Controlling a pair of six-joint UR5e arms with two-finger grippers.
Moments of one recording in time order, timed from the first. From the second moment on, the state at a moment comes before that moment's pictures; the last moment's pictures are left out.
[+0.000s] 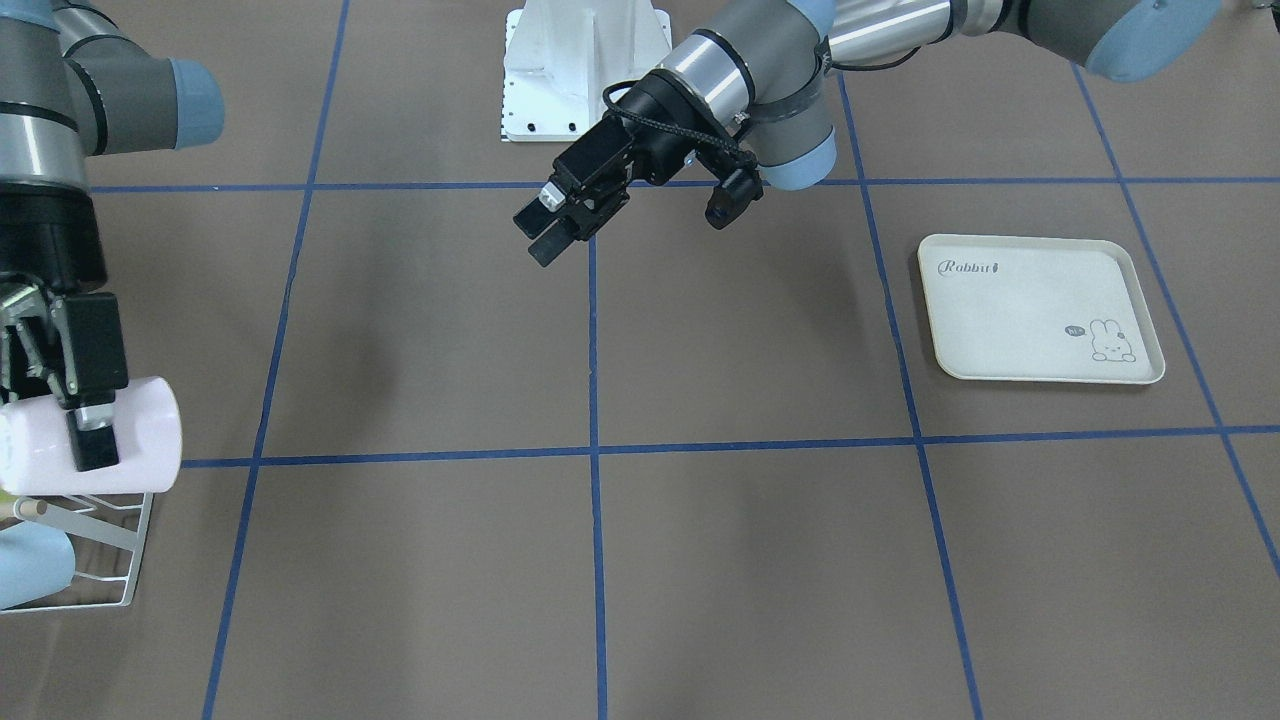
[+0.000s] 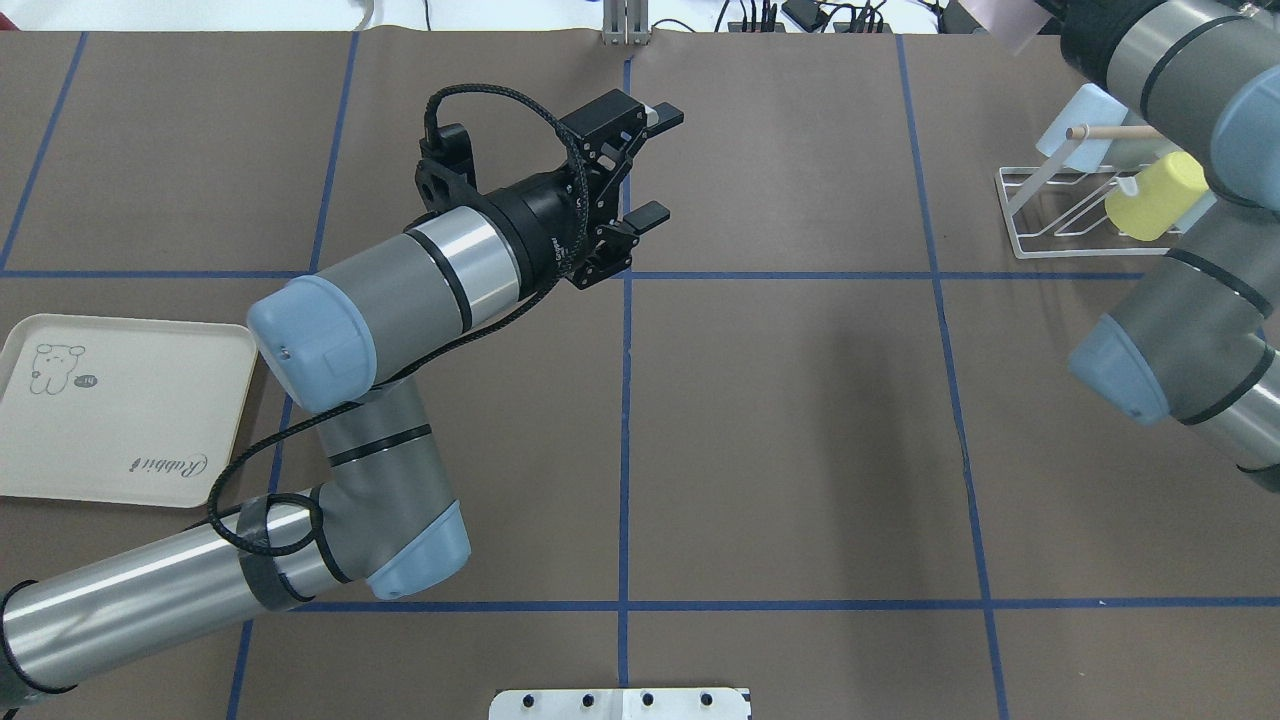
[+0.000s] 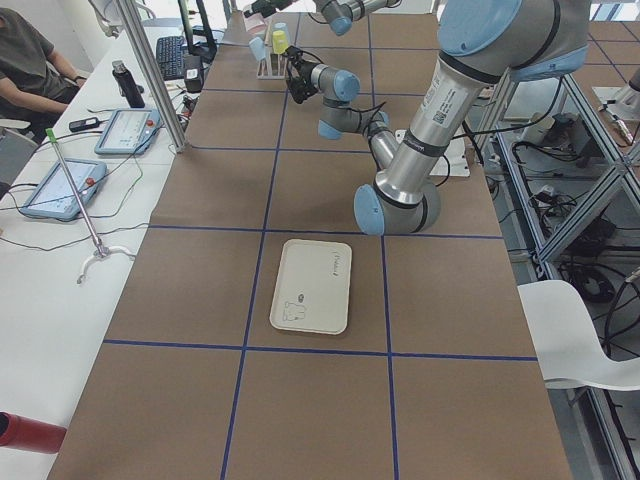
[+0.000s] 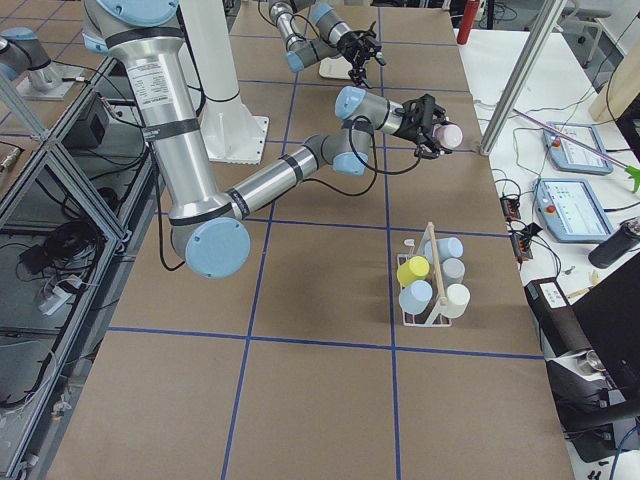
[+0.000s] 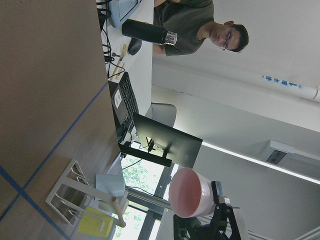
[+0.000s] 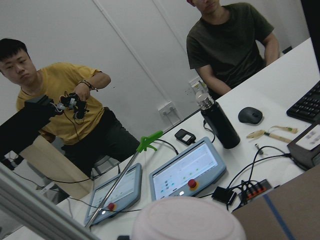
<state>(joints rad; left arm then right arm) -0.51 -2.24 -1.63 -2.75 -1.35 -2.14 0.95 -1.30 1.80 -0.75 1.29 1.39</state>
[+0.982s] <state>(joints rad) -0.67 -2.06 -1.97 -2.15 -1.63 -1.68 0.84 -1.55 1.84 -0.78 0.99 1.09</state>
